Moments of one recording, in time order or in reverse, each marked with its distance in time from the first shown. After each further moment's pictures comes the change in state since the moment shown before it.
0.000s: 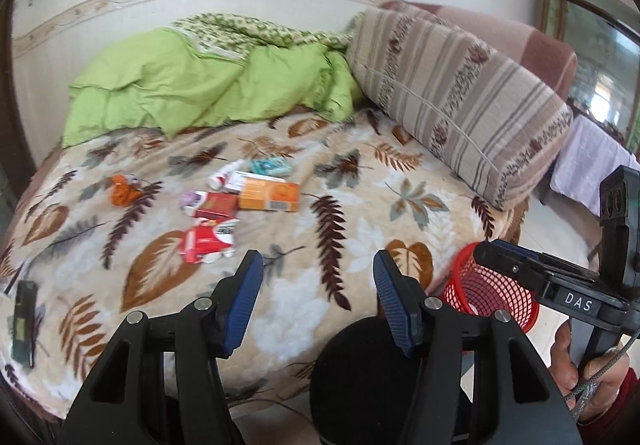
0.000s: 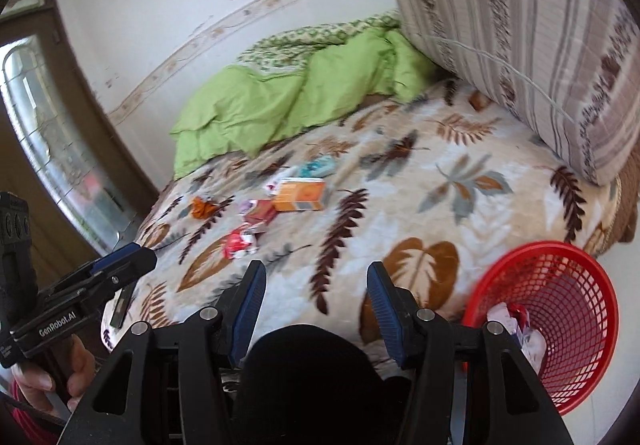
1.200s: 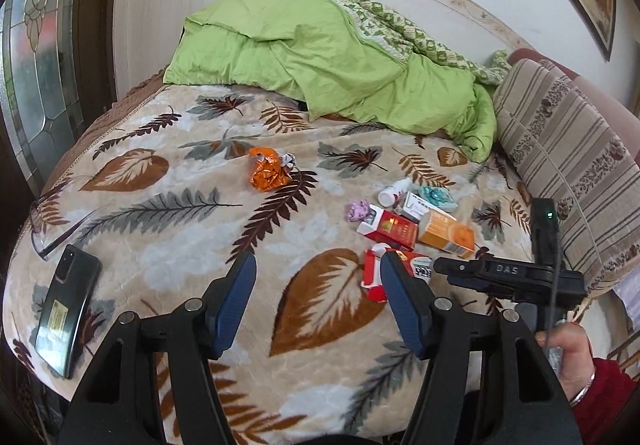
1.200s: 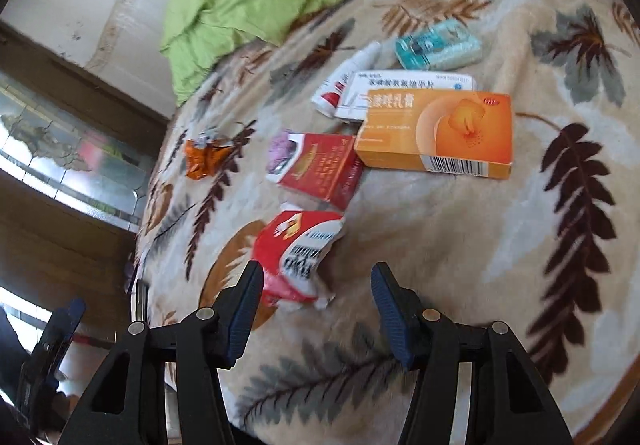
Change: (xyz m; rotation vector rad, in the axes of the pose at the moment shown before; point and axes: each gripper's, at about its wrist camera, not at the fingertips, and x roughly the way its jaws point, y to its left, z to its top) left arm 0.051 0.231 0.009 -0.313 0.024 0.211; right arm 0.330 0.055 0.039 0.165 0.490 0.201
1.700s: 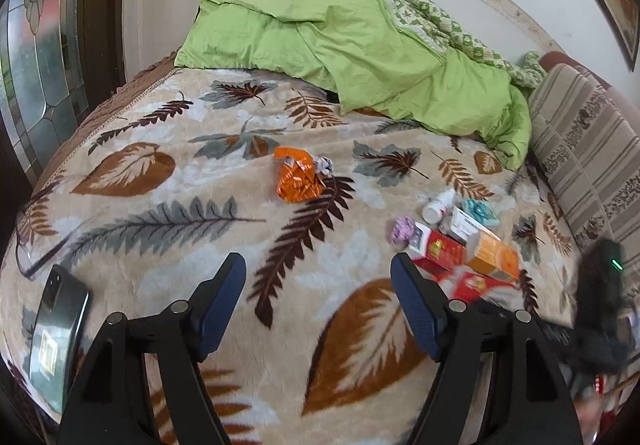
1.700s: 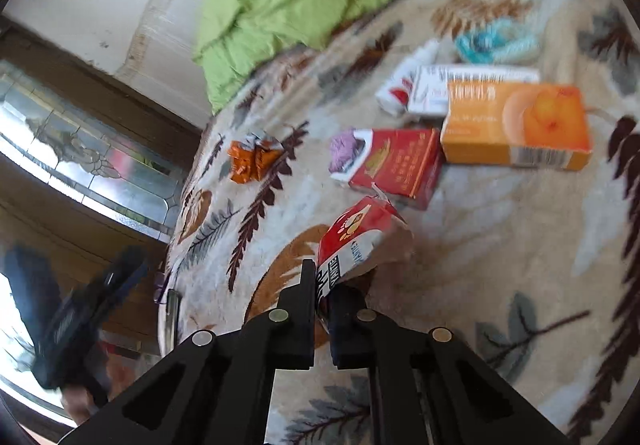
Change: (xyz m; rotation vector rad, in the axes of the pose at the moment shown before) left arm 0.070 0.032 0.035 -0.042 0.038 0.064; right arm -0.001 0.045 -0.025 -0.066 -0.120 0.091
